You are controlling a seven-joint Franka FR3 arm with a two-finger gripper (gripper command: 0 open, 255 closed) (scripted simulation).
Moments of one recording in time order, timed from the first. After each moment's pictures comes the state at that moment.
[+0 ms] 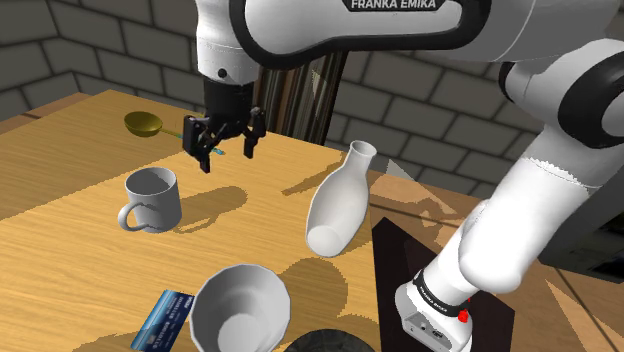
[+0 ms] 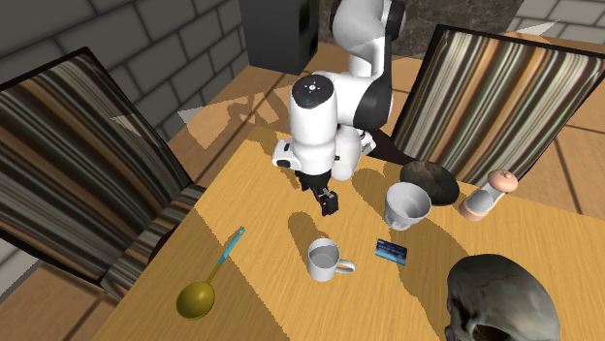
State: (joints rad) arm 0.06 0.07 0.56 -1.74 0.01 1.79 0.63
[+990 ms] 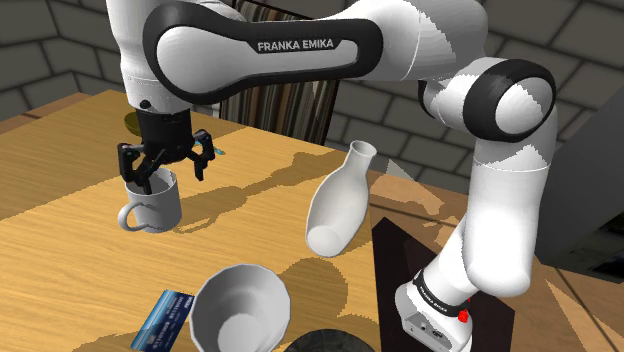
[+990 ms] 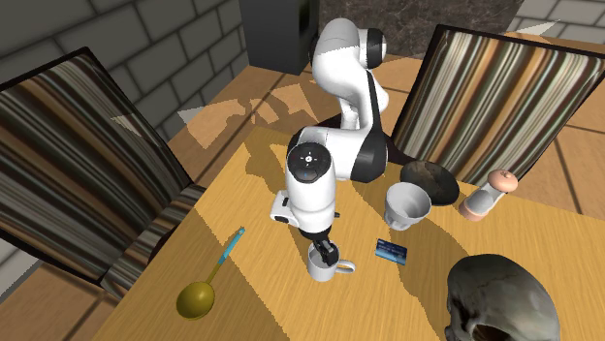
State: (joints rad) arm 0.21 0.45 0.56 -1.43 -0.16 1.78 0.83
